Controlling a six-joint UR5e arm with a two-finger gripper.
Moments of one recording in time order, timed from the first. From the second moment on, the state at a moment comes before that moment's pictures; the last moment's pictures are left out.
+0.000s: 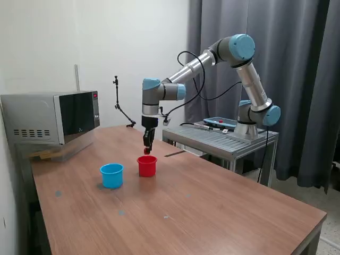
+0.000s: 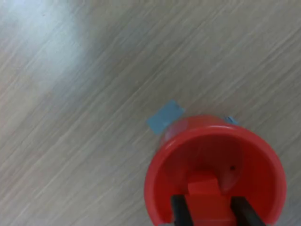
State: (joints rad) arm -0.31 -0.94 1.49 -2.15 -1.63 -2.61
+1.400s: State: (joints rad) arm -0.30 -0.96 1.48 -2.11 -1.62 -2.61
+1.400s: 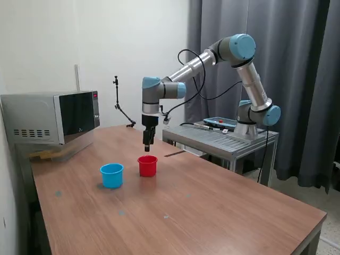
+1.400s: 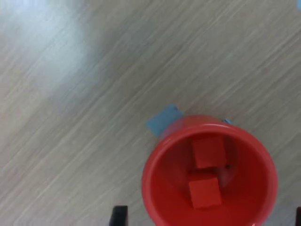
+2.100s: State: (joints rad) arm -0.29 -1.09 1.41 -1.93 -1.62 -2.68
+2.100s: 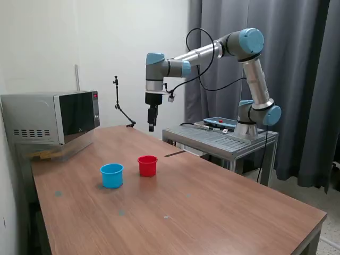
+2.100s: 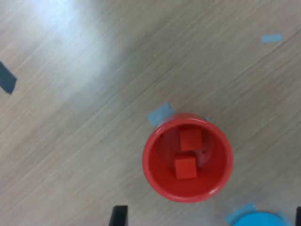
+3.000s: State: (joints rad) arm -0.27 -1.30 1.37 -1.69 -1.61 -2.87
